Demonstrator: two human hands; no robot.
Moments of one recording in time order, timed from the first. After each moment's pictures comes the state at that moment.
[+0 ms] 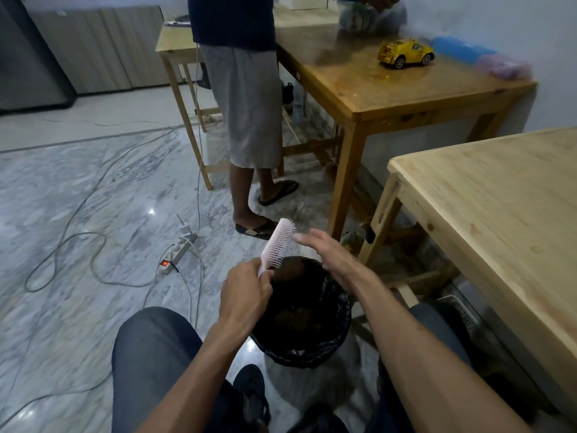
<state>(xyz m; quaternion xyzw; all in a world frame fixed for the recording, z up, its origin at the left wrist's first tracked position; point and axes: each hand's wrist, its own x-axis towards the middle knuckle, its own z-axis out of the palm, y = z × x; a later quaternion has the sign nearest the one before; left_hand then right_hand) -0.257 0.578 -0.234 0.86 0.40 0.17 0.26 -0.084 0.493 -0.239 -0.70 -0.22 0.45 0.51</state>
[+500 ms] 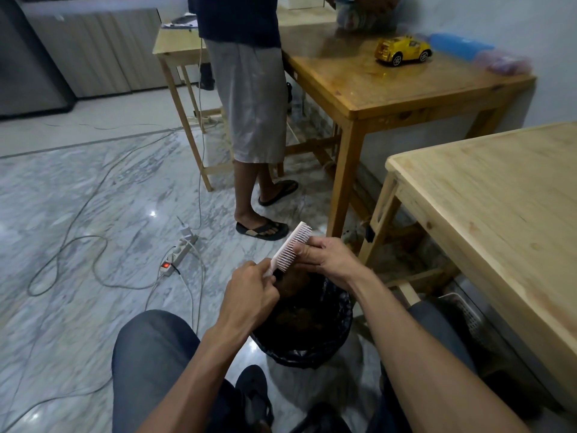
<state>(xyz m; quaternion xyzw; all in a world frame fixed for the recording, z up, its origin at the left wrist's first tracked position) -0.259 0.574 -0.227 0.89 0.33 0.15 0.27 -0.082 0.490 -0.251 -0.57 -0.21 0.49 0.62</state>
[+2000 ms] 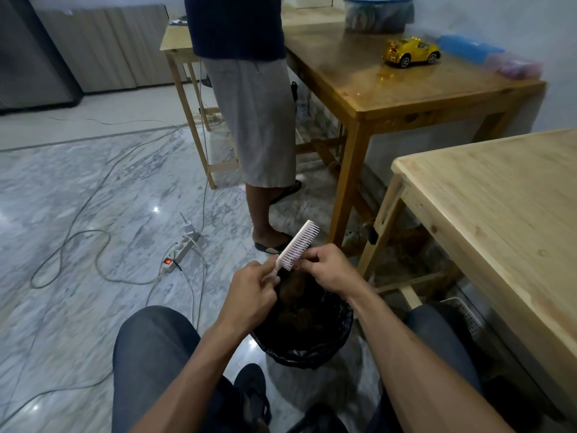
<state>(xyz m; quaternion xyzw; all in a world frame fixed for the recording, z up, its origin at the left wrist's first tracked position) -0.263 0.573 -0.231 0.89 0.30 0.17 0.31 -0.089 0.489 -0.266 -0.74 -0.35 0.34 0.47</state>
